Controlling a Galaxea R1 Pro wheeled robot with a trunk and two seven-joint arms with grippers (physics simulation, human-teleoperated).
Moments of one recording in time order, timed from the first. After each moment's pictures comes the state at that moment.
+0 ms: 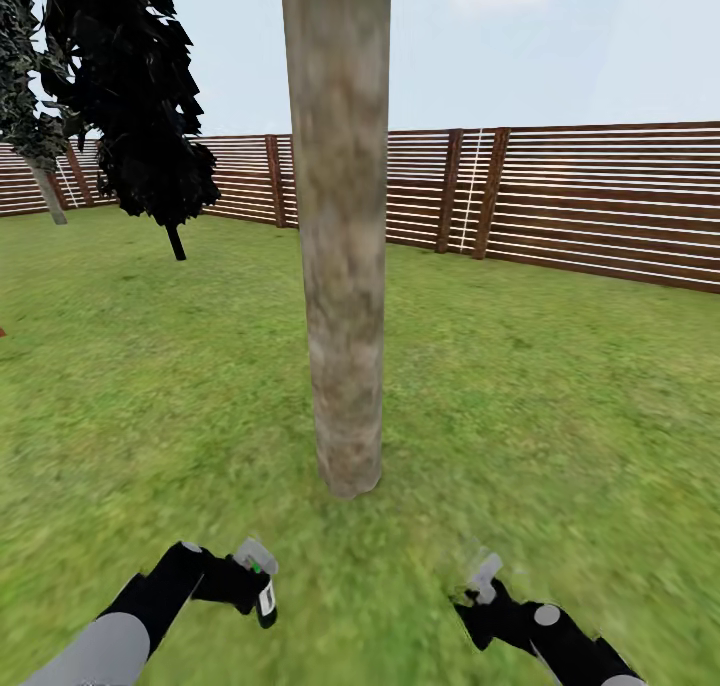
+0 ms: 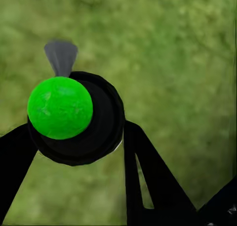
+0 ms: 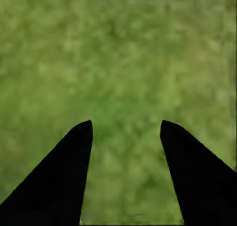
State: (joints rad) left arm -0.62 0.08 0.05 -0.44 -0.52 0.31 -0.74; right arm -0.51 -0.11 0.06 -0.35 0.36 -0.10 0.49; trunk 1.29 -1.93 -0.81
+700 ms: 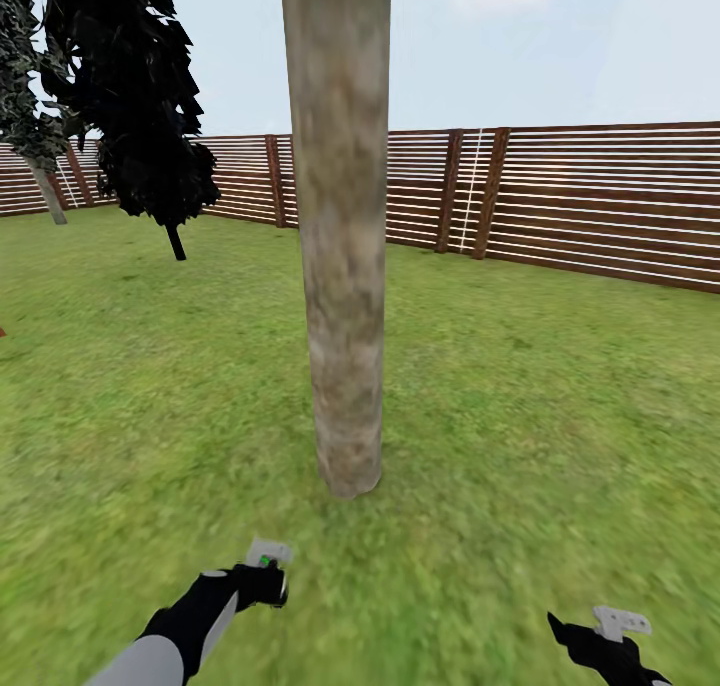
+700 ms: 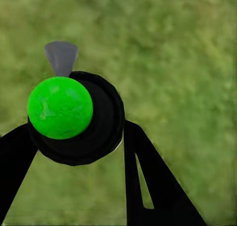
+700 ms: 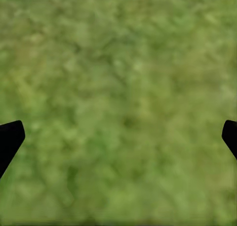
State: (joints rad) left arm -0.59 -0.04 0.11 -0.34 -0.20 0.20 -0.24; right arm -0.45 -0.24 -0.66 -0.19 0.35 -0.23 0.29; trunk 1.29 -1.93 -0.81
